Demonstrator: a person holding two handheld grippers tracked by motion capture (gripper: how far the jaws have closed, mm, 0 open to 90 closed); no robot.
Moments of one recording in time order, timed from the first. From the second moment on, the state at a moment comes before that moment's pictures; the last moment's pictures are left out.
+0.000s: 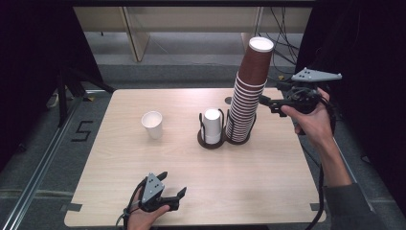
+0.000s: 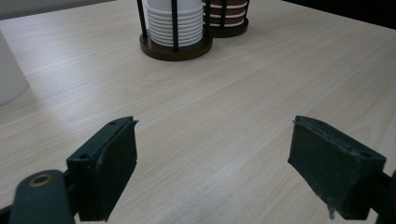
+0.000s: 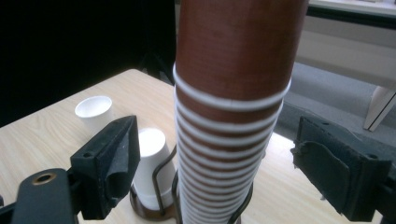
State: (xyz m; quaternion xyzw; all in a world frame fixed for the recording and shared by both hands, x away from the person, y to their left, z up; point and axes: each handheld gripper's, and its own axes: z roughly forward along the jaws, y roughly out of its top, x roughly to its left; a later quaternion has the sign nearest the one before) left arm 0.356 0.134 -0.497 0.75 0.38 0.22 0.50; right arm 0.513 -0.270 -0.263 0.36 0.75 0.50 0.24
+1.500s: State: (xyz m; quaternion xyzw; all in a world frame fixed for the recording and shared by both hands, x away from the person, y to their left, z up) left arm 0.356 0.134 -0.497 0.75 0.37 0.21 0.51; right arm 0.583 -0.229 -0.219 0.37 0.75 0.50 0.24
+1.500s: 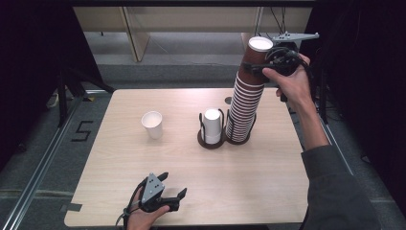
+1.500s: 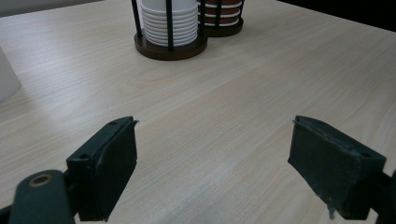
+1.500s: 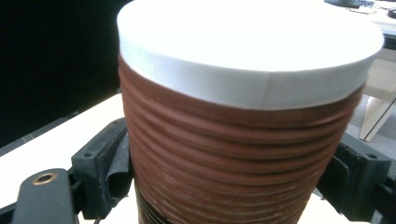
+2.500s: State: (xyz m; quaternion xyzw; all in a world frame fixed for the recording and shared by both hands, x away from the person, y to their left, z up) left arm 0.356 0.134 -0.497 0.75 0.37 0.21 0.50; right arm 0.566 -0.231 -0.156 0.35 0.72 0.53 0.27
